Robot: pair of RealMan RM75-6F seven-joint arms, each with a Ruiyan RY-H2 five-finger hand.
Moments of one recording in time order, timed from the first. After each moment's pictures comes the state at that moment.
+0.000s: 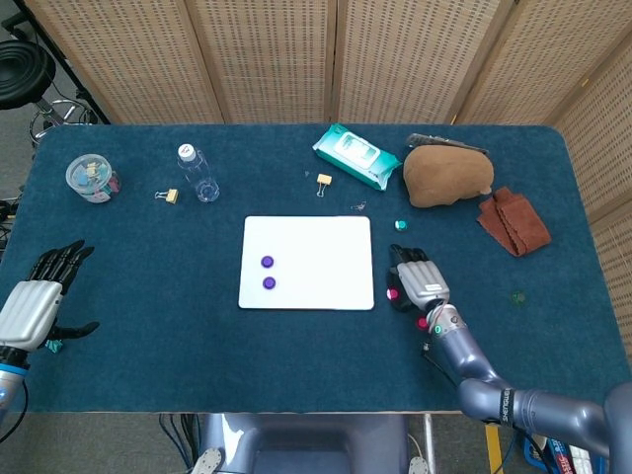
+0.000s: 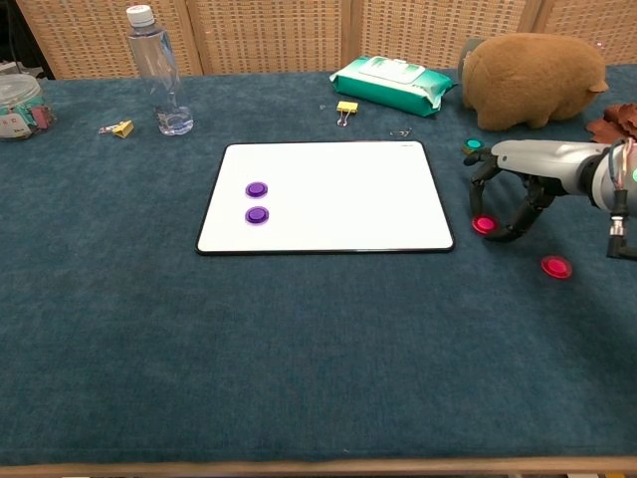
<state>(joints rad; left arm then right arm) -0.28 -0.98 -0.04 -1.73 1.43 1.26 -0.10 0.79 -1.50 0.15 -1.46 -0.78 0.85 -0.41</state>
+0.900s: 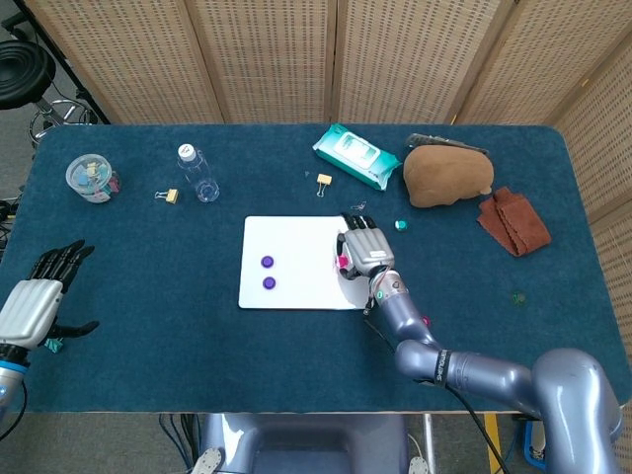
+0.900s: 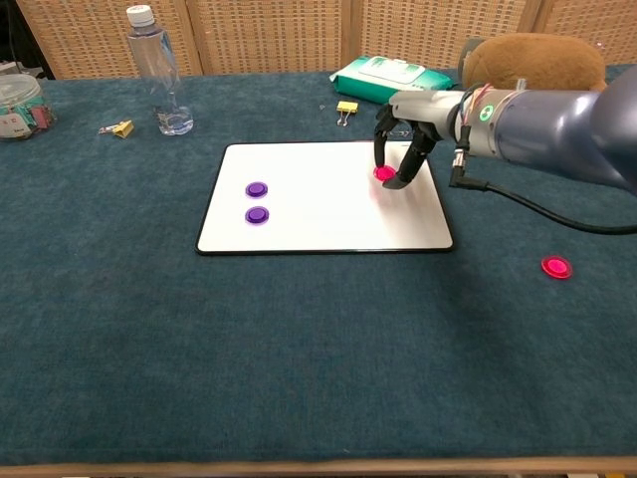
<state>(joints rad) -0.29 -0.98 -0.05 -1.73 1.41 1.23 -0.11 1.05 -1.69 0.28 -1.26 -0.52 0.80 -0.53</state>
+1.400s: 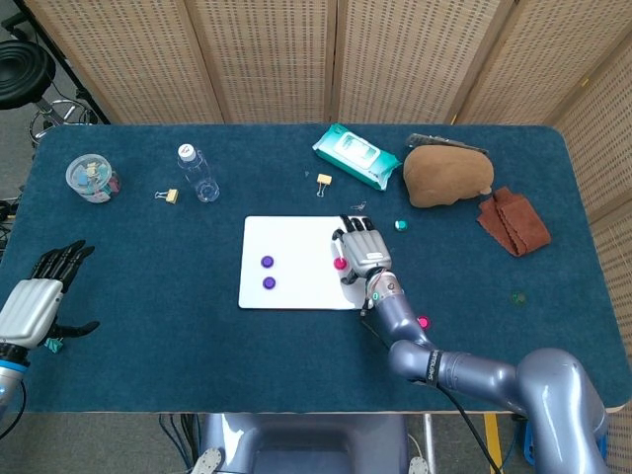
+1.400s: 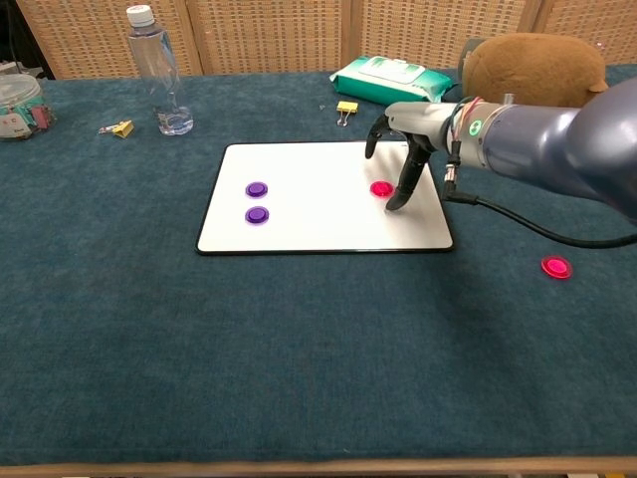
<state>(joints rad) -0.29 -0.98 -0.05 -1.72 1.42 1.22 -0.12 1.07 -1.72 0.26 -1.21 -0.53 0.82 -0.55</state>
